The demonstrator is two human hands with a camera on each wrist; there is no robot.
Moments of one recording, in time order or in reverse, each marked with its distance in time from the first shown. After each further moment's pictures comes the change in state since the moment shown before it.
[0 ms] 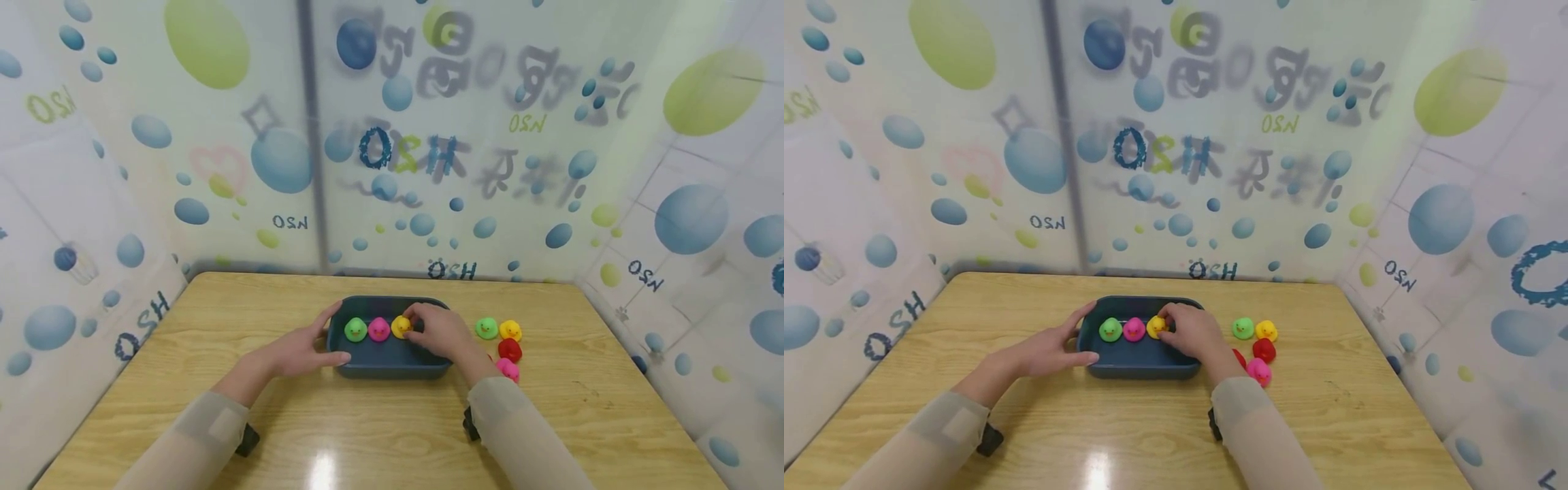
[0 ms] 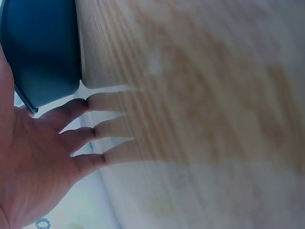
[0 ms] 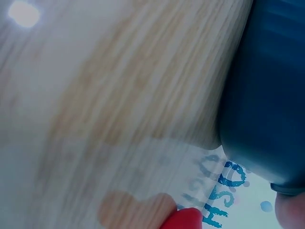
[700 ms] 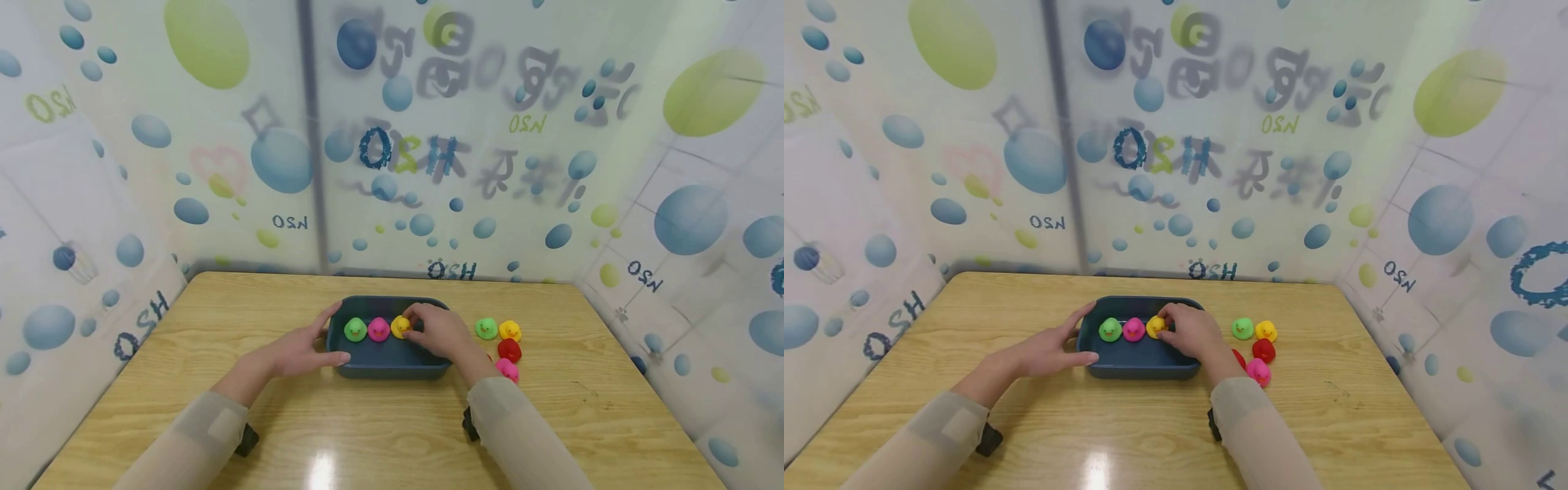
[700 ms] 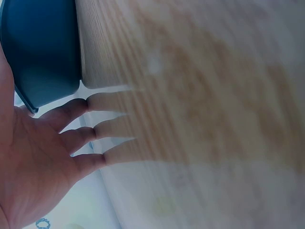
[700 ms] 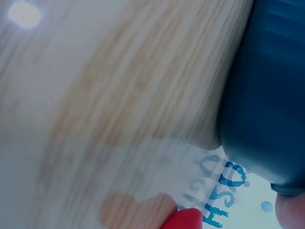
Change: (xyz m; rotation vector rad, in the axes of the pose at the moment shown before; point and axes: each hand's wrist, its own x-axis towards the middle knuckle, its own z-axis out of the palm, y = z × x) left_hand 0.002 -0.003 0.001 -0.003 -0.001 0.004; right_hand 0.002 0.002 0.003 -0.014 0.003 -0.003
